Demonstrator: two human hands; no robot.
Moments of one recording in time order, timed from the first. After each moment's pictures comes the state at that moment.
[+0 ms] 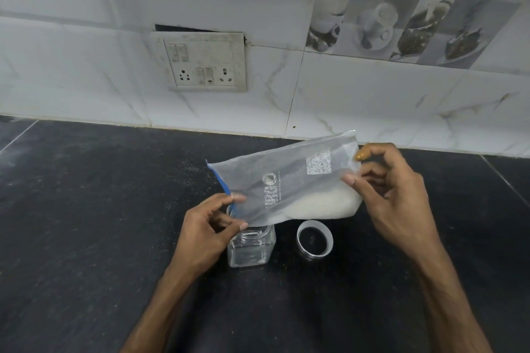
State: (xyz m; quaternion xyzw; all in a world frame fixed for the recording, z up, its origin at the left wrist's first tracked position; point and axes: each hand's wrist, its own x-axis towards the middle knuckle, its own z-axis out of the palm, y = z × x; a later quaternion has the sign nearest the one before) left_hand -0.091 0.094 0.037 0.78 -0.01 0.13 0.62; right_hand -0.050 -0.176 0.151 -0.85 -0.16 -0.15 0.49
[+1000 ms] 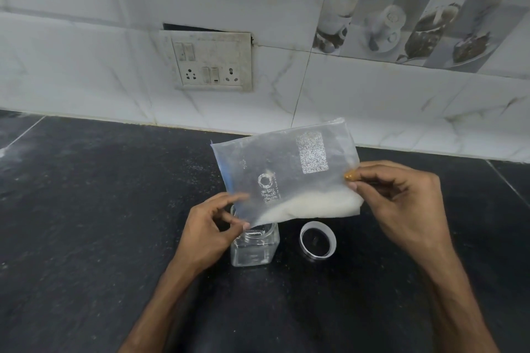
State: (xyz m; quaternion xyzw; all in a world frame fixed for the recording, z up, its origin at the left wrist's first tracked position) left_hand -0.090 0.099 0.039 0.80 -0.01 0.10 0.59; right_hand -0.053 -0.173 0.153 -0.85 -0.20 -0.19 0.44
